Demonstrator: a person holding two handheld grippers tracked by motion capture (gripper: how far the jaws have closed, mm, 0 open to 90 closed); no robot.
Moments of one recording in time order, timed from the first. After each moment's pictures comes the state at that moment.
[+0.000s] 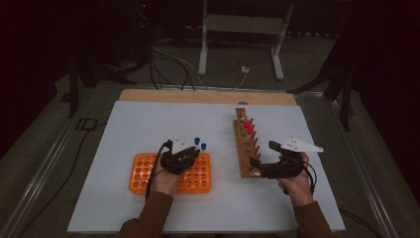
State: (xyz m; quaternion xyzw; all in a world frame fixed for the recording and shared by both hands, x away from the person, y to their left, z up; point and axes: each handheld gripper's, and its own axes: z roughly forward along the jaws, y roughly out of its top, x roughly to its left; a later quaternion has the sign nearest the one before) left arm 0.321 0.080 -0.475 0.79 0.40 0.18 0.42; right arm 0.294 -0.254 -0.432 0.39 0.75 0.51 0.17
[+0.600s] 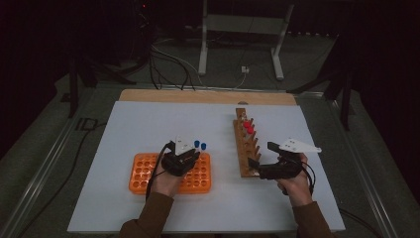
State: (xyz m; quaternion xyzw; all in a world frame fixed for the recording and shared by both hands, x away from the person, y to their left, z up) left arm 0.316 0.076 -0.477 0.81 0.39 0.19 0.39; right arm 0.294 -0.252 -0.434 0.39 0.75 0.51 0.16
